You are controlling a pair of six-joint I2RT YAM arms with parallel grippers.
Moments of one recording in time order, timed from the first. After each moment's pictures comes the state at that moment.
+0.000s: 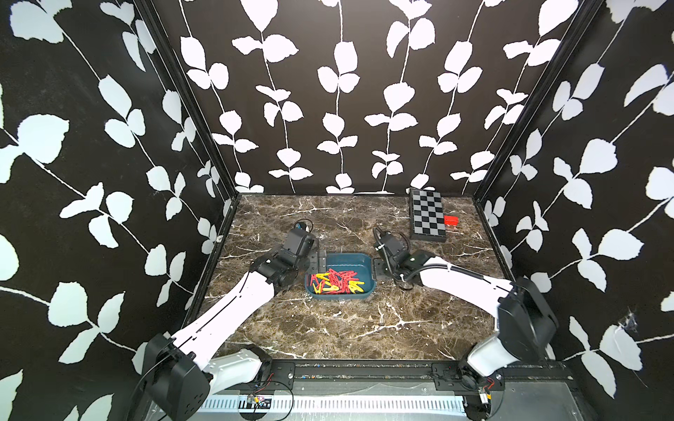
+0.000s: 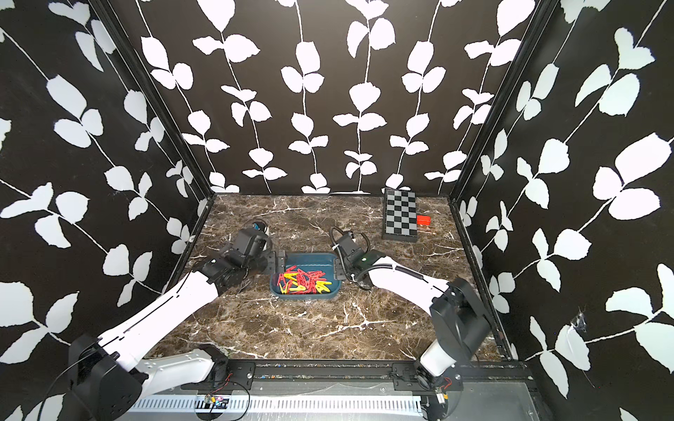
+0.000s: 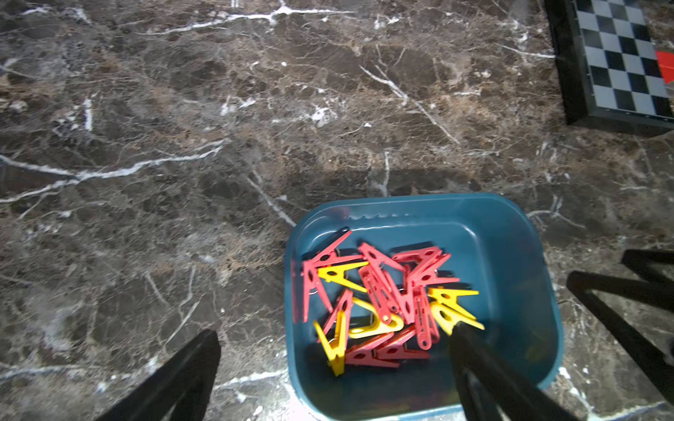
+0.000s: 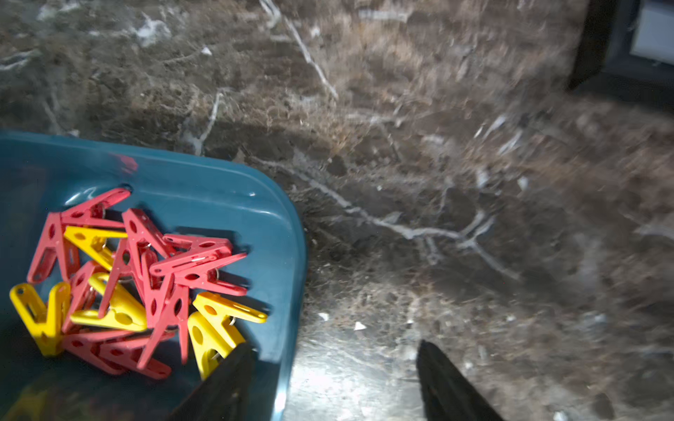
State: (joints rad) left arm -0.58 1.15 0.96 -0.67 -0.21 -0.43; right arm 0.76 1.62 1.10 -0.52 0.23 0.54
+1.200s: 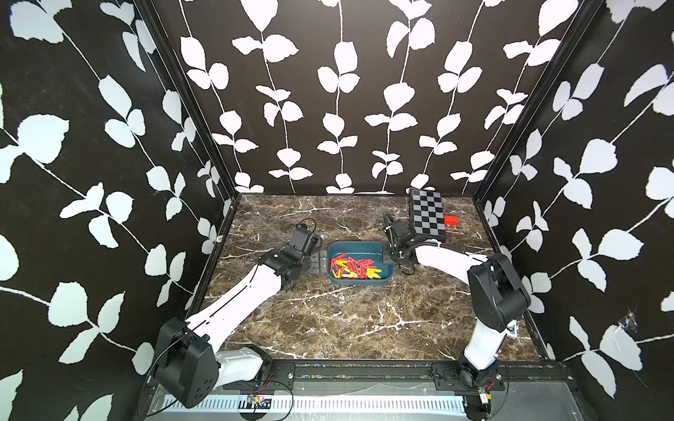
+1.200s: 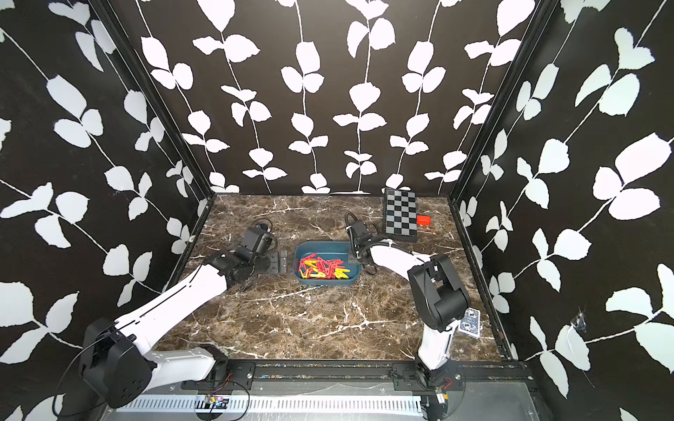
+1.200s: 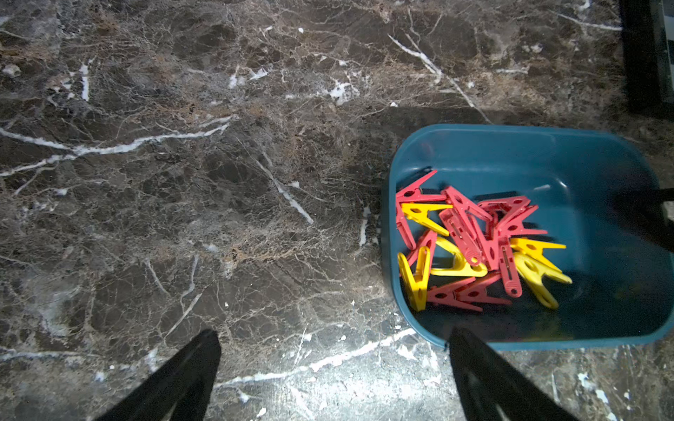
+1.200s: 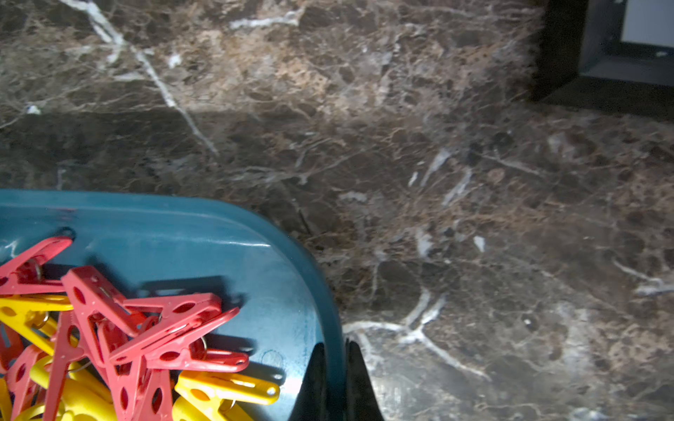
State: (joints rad) left arm -0.57 1.26 0.98 -0.66 -0.22 -0.48; right arm 0.53 1.80 1.20 -0.48 0.14 0.45
